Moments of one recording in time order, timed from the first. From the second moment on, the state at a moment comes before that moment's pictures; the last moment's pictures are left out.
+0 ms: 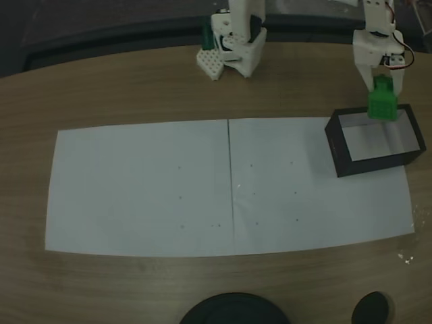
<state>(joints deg) -55.4 99.1 83.1 76.6 -10.1</state>
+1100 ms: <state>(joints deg) -39.4 121.1 82.4 83.0 -8.0</state>
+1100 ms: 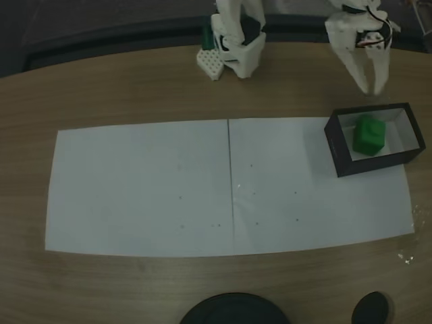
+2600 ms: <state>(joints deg) 7.4 196.9 170.8 60.3 -5.6</state>
